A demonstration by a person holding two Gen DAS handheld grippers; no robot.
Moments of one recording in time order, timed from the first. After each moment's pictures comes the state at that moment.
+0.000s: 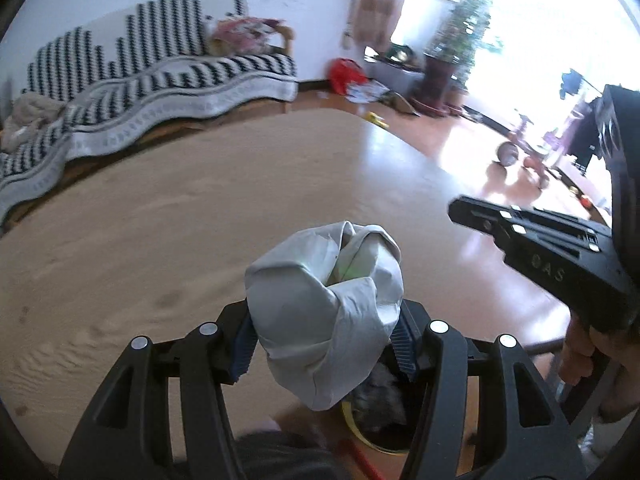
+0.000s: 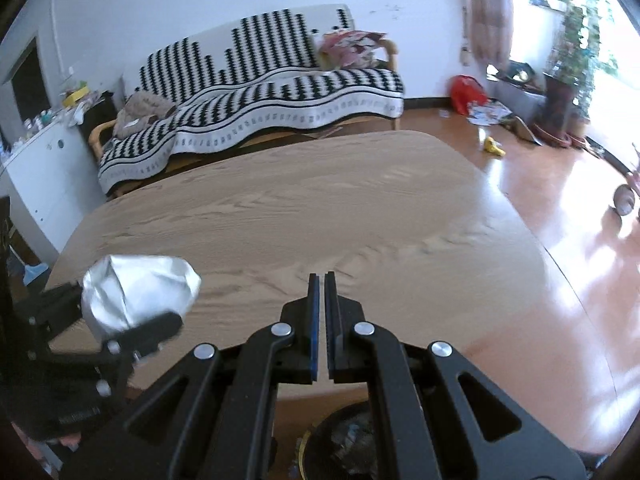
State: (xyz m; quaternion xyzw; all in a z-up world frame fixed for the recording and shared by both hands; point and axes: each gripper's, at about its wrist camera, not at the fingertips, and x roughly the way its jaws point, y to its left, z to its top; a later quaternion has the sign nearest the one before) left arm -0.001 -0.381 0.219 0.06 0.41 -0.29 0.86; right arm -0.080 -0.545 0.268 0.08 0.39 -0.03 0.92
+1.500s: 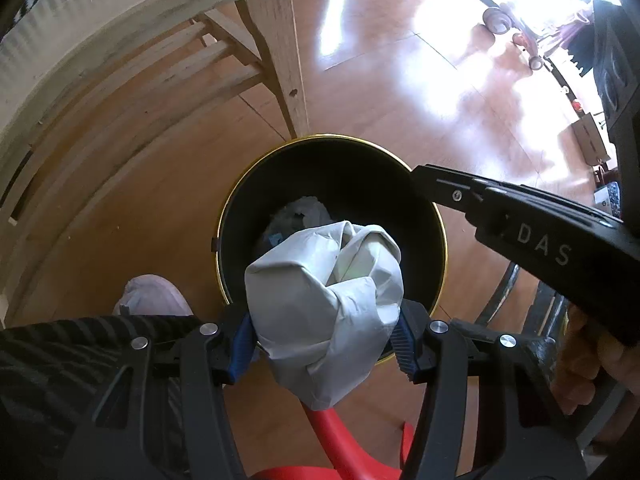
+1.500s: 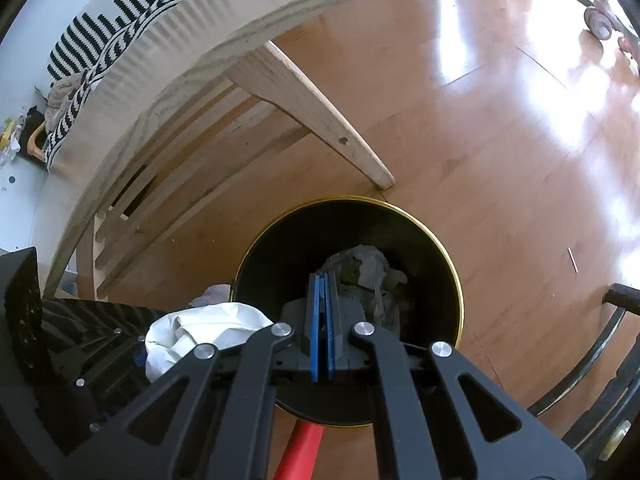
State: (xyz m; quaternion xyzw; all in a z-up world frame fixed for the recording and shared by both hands) left arm -0.071 -0.484 0.001 0.13 0.62 -0.31 0.71; right arm -0.172 -0.616 0.059 0.24 0.56 -0.08 0.79
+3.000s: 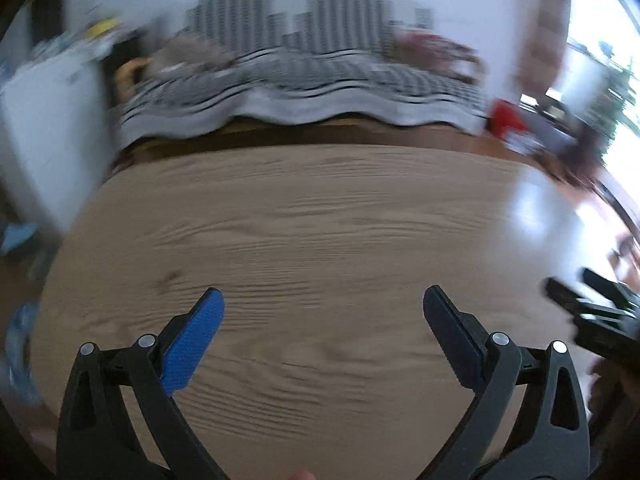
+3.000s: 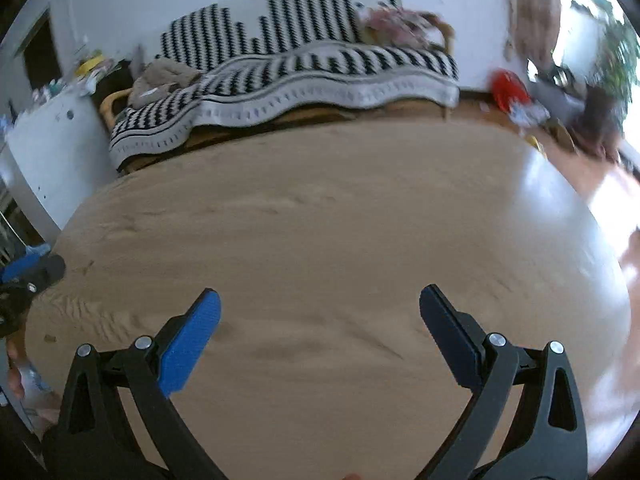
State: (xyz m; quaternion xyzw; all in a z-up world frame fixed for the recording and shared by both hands) left arm 0.124 -0.149 0.199 -0.02 0.41 0.01 0.91; right arm 0.096 -0.396 0.194 0.05 0.40 0.02 0.92
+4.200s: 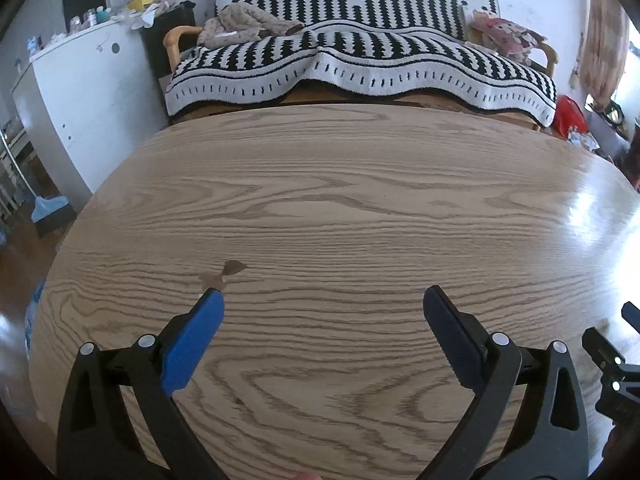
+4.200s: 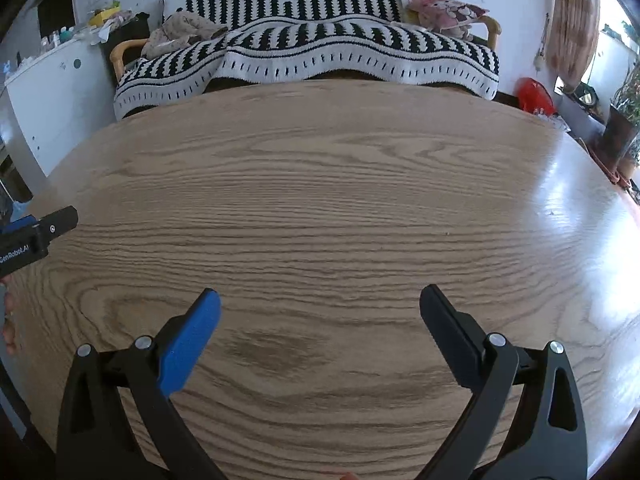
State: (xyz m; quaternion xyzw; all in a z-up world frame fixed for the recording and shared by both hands) left arm 0.177 -0.095 0.121 0.01 0.43 0.08 0.90; right arm 0.128 -0.335 0.112 0.01 0.44 0.05 0.90
